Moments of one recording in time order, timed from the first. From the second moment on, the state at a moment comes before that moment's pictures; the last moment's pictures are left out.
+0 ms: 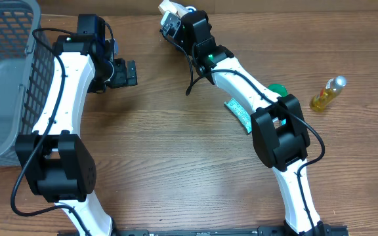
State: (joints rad) left arm -0.01 1.95 1.75 -1.13 0.09 -0.16; right arm 0.50 2.37 1.96 -0.08 0.22 -0.77
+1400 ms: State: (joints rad) left arm -0.01 1.95 1.75 -1.13 0.09 -0.16; right arm 0.33 1.99 1.84 -1.36 -0.27 -0.07
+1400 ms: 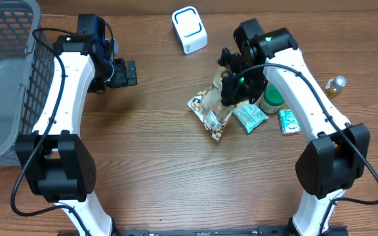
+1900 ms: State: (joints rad) left arm -0.01 1.95 1.75 -1.13 0.09 -0.16; right arm 0.31 1.99 1.72 -1.20 -0.05 -0.05
